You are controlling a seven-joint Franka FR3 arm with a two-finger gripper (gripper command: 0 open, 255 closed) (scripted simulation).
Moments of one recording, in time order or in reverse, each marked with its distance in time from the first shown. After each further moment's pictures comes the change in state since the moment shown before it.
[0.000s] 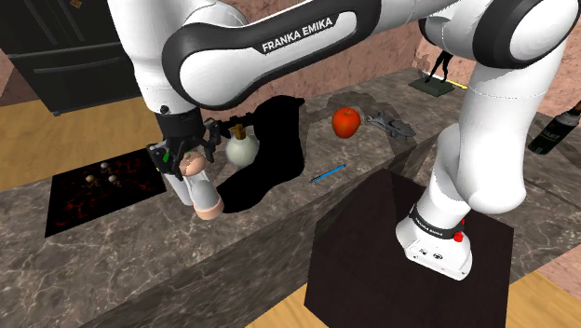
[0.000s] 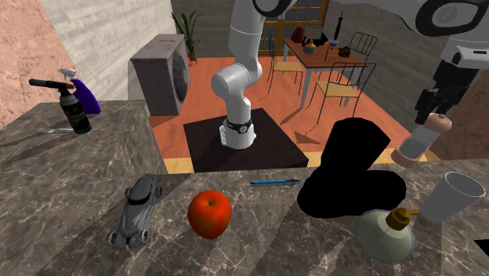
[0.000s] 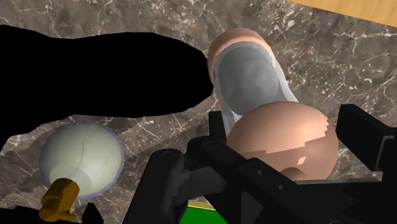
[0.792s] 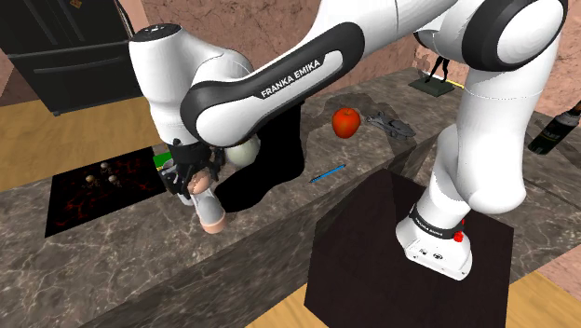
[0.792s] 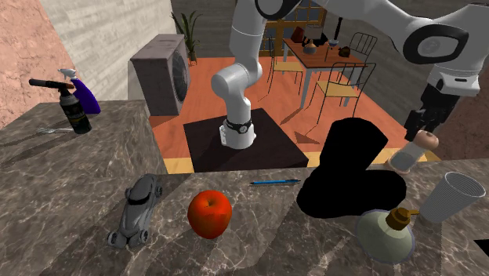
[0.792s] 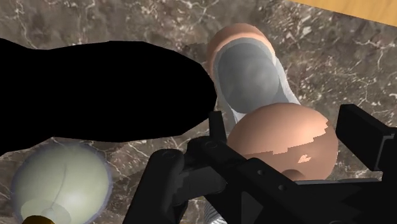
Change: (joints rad) arm 0.001 0.037 -0.004 -0.112 -0.016 0.149 0.016
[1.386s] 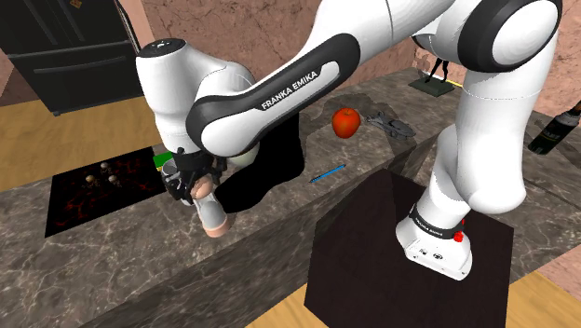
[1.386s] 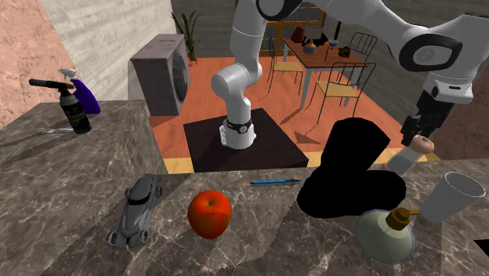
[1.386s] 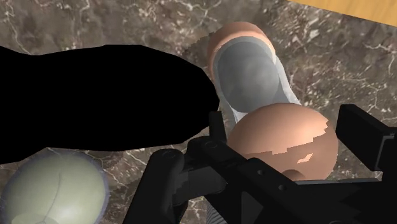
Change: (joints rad) arm 0.000 0.014 -0.002 -0.032 -0.006 0.044 0.006
